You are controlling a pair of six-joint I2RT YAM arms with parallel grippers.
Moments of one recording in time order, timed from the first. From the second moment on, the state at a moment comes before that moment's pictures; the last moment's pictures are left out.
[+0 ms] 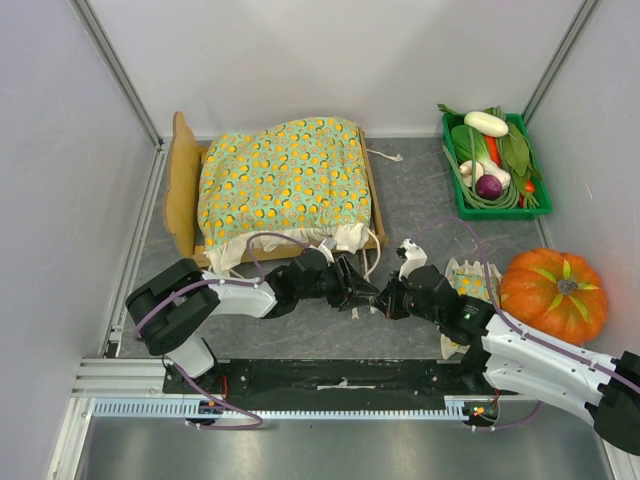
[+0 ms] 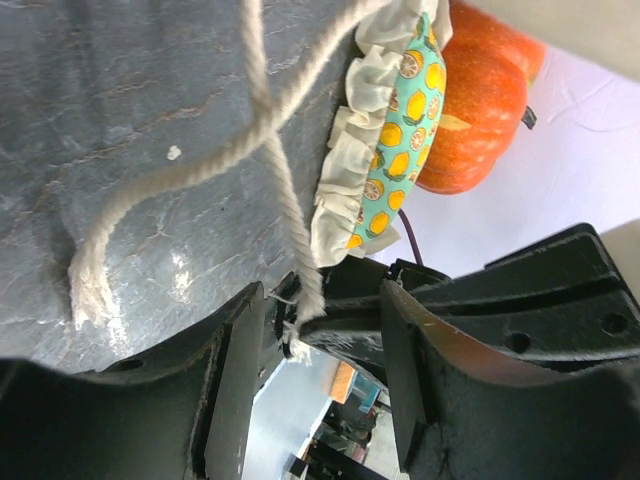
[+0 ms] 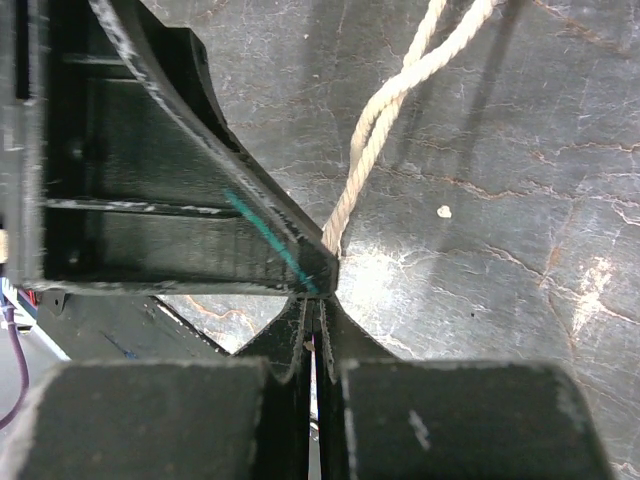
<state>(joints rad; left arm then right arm) -0.94 1.60 0.61 0.54 0.29 -1.41 0.87 0.83 0.40 -0.18 0.04 0.70</state>
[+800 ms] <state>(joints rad) -0.94 1.66 0.62 0.56 0.29 -1.43 0.87 0.84 0.39 -0.16 0.06 0.71</state>
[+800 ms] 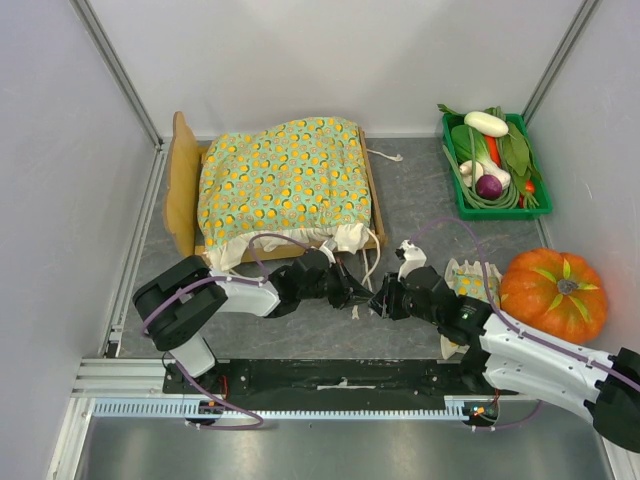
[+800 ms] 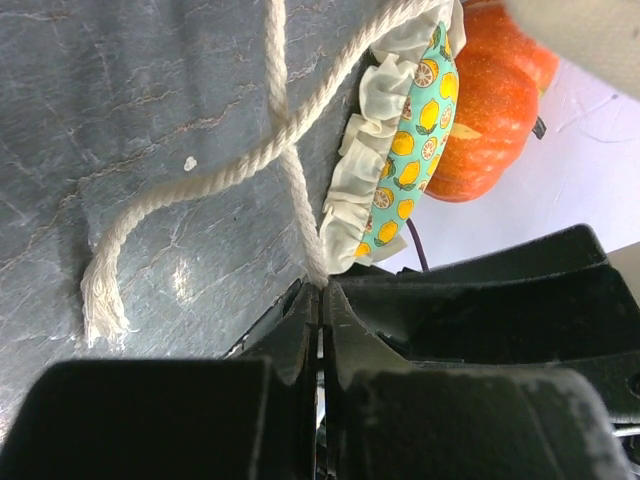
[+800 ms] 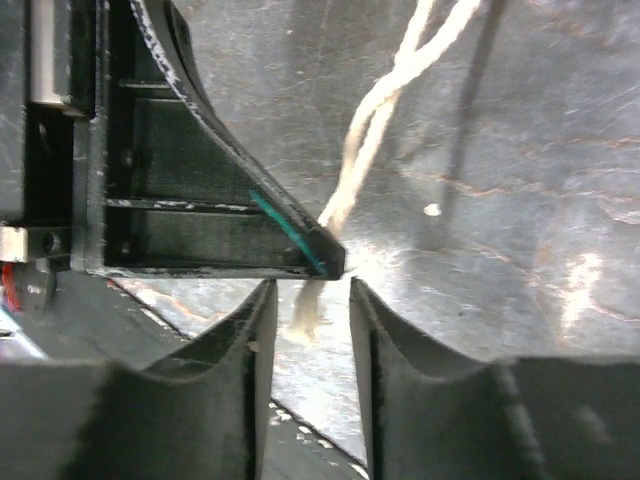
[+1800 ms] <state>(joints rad) -0.92 1.65 0.66 0.46 0.30 -1.42 0.63 1.21 0.61 0.02 0.20 0.60</state>
